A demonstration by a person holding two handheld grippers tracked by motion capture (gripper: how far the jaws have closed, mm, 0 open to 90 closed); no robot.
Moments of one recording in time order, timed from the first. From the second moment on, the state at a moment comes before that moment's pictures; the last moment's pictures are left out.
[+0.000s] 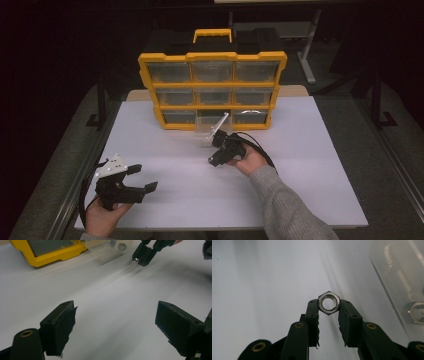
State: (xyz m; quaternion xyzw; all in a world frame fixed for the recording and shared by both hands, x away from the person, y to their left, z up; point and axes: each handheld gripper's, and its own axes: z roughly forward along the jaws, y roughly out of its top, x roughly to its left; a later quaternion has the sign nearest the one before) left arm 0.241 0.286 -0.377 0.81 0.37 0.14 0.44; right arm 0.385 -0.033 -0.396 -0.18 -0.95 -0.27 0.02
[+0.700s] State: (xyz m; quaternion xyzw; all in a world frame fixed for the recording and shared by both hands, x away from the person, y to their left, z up) left arm 0.241 0.286 -0.378 0.81 0.37 0.14 0.43; right arm 0.390 -0.044 -0.356 -0.18 -0.94 -0.28 0.03
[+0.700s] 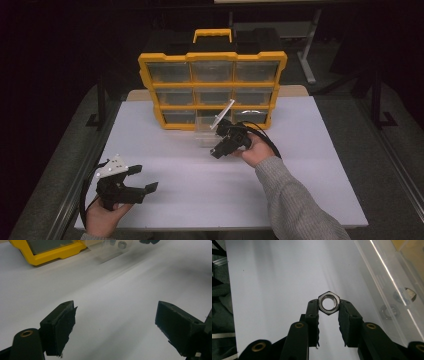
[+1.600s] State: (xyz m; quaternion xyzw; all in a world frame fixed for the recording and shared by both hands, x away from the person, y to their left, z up) left arm 0.240 0.287 -0.376 0.81 0.37 0.14 0.43; right arm 0.421 -0.046 -0.306 -0.20 -0.94 -0.29 0.00
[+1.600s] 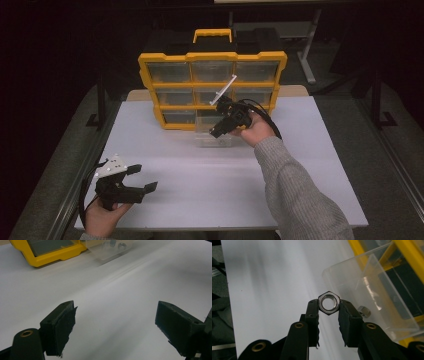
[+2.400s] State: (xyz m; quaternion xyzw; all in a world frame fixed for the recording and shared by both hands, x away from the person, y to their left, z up) left arm 0.240 0.288 -0.376 0.81 0.37 0.14 0.43; right arm 0.461 -0.029 -0.315 -0.25 -0.93 -0.27 -0.03
